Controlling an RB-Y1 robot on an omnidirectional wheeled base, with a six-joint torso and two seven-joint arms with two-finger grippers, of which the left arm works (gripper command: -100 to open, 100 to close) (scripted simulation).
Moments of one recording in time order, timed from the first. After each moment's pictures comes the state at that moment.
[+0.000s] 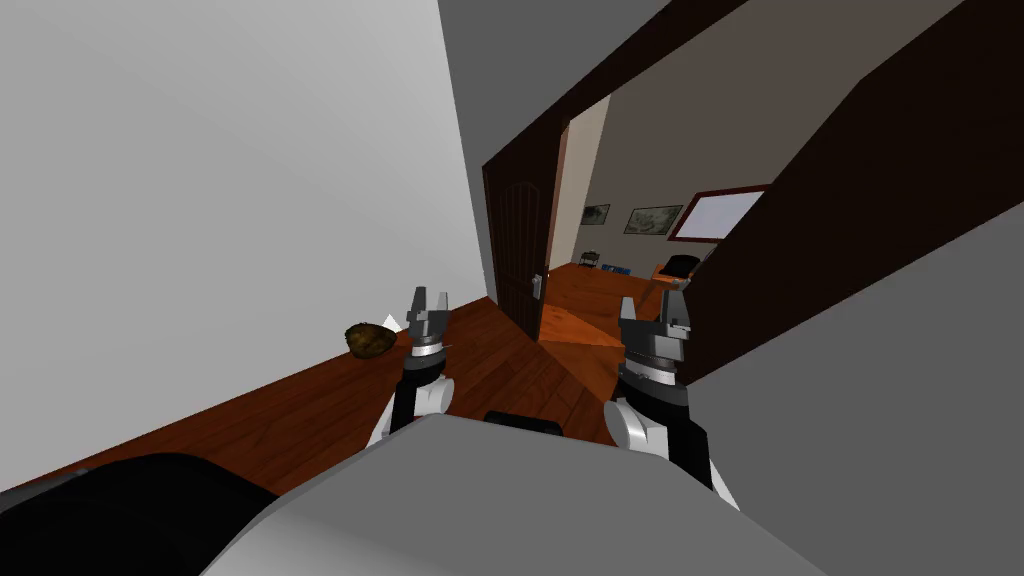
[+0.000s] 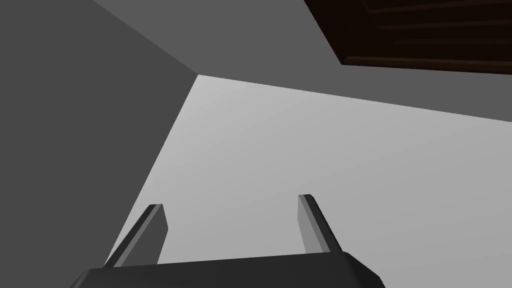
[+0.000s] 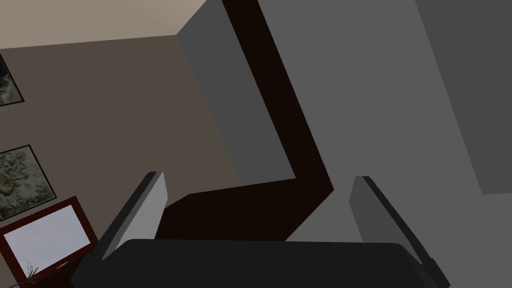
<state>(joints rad) 0.46 0.00 0.01 -2.23 0.02 -0.63 0.05</state>
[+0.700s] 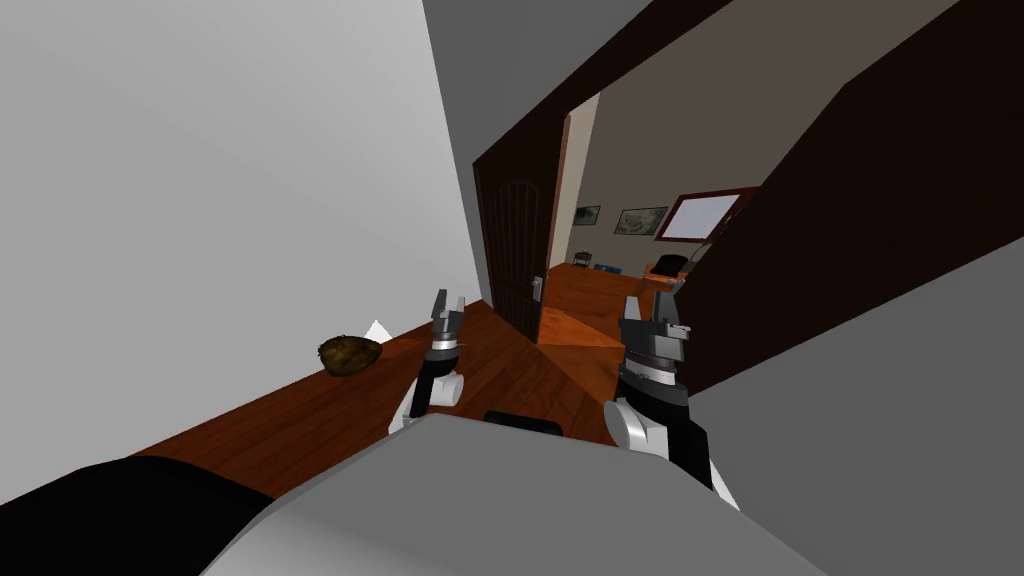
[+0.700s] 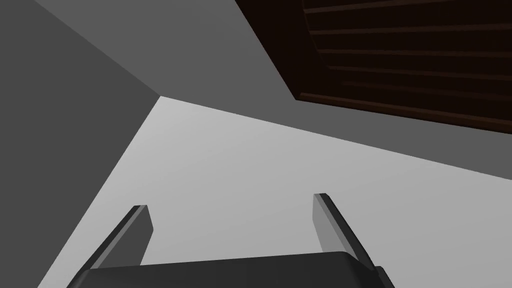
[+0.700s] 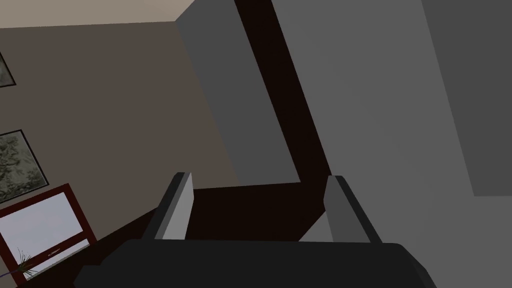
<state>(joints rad) 0.38 0.03 -0.04 -2.08 0.02 -0.59 0.06</state>
